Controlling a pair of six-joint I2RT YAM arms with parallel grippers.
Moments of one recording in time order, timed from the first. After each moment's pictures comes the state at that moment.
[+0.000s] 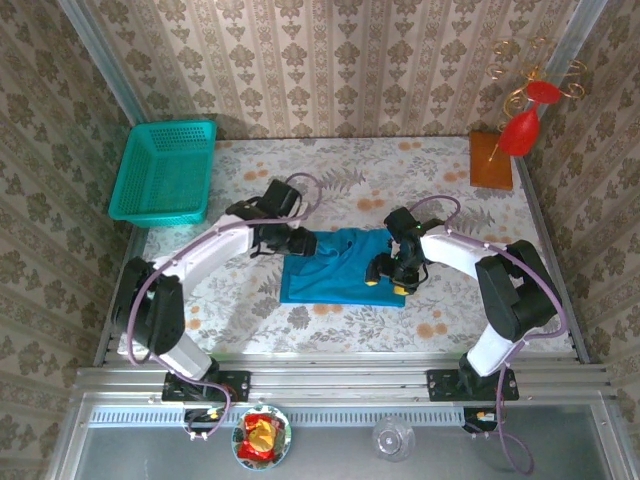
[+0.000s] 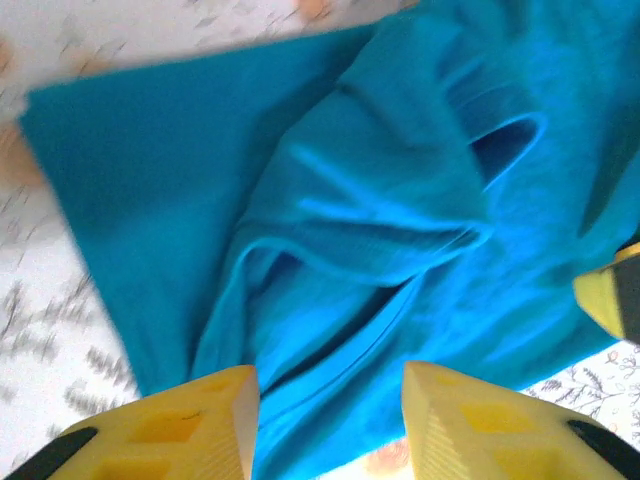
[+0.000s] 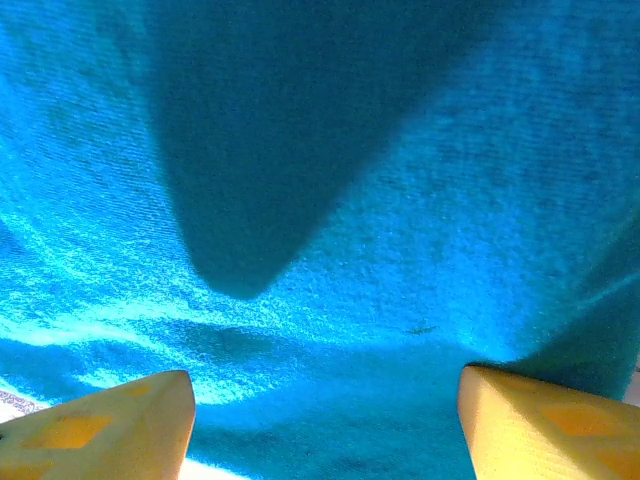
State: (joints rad) left arm -0.63 1.62 1.23 -0.71 0.22 -0.32; right arm 0.40 1.67 0.96 -0.72 -0.32 0.65
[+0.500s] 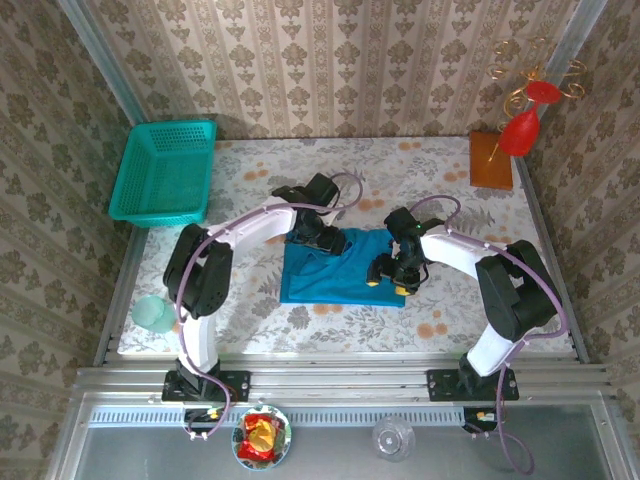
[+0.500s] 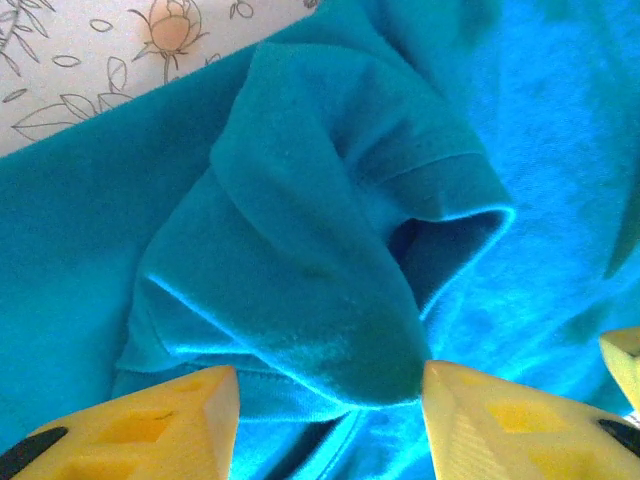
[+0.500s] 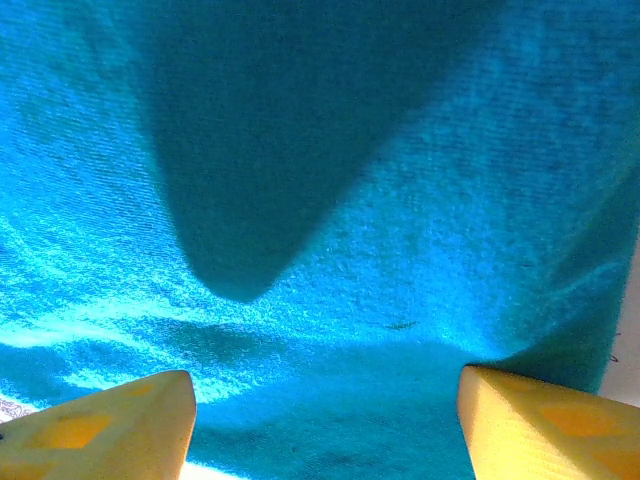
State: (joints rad) left arm -0.72 1.94 1.51 -0.82 0.21 -0.23; right arm 0.40 1.67 0.97 -0.74 -0.31 0.65
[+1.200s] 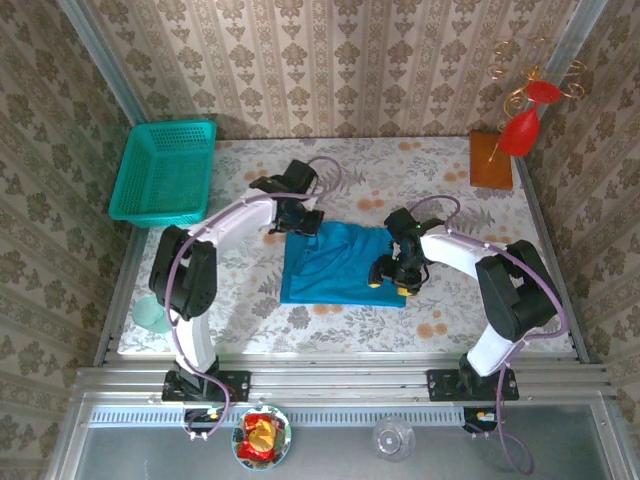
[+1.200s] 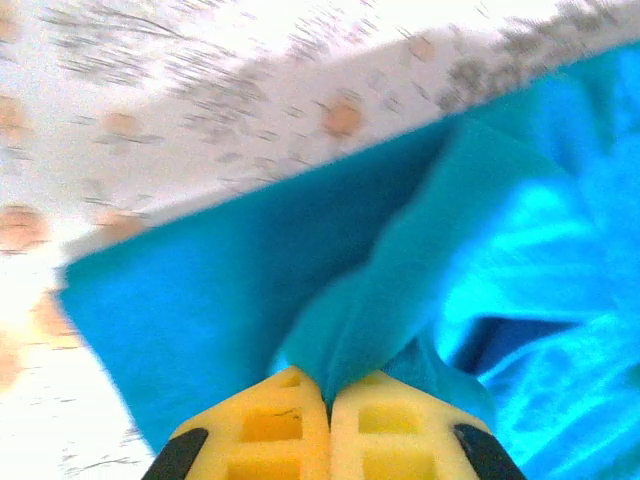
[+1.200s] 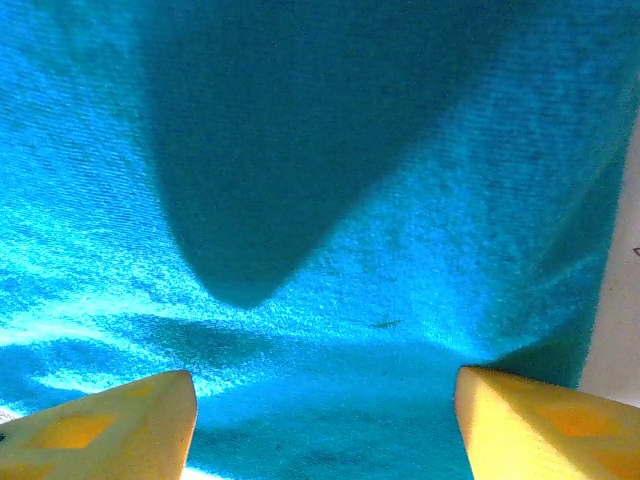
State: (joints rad) left arm -0.58 1.87 1.51 -0.80 0.17 -0.20; right arm 0.40 1.67 0.96 -0.76 -0.28 0.63
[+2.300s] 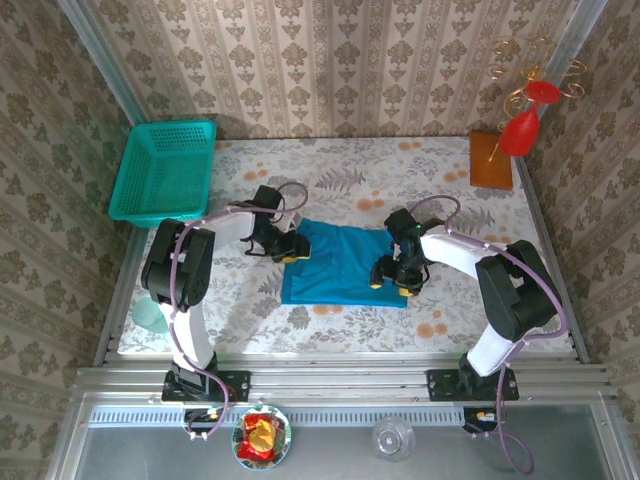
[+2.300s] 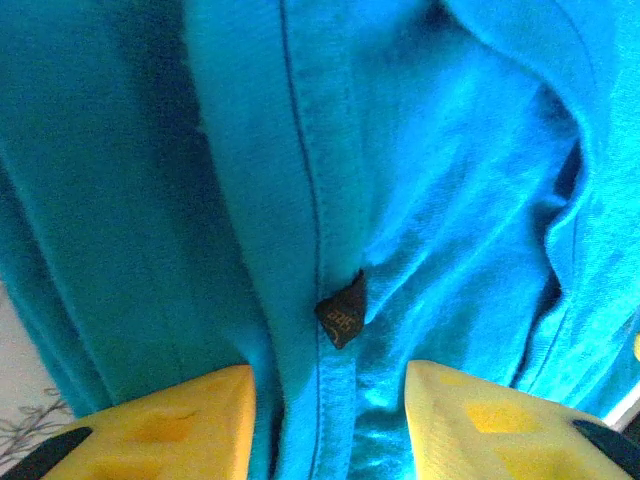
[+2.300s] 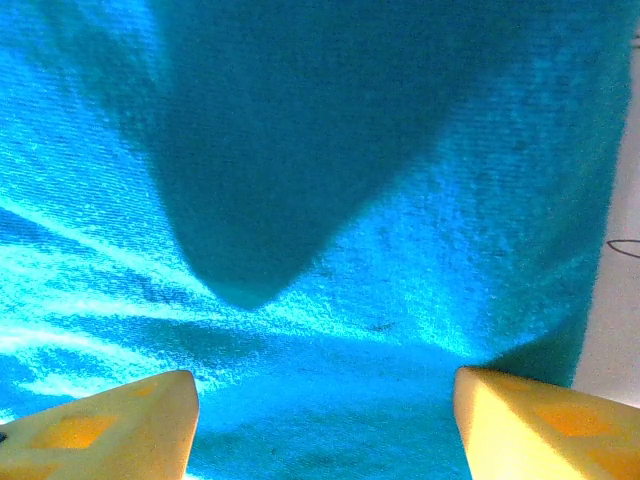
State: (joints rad) left arm -0.42 1.90 1.18 -0.58 0.57 -0.32; right arm 0.40 1.67 0.96 -0.77 -0.27 0.62
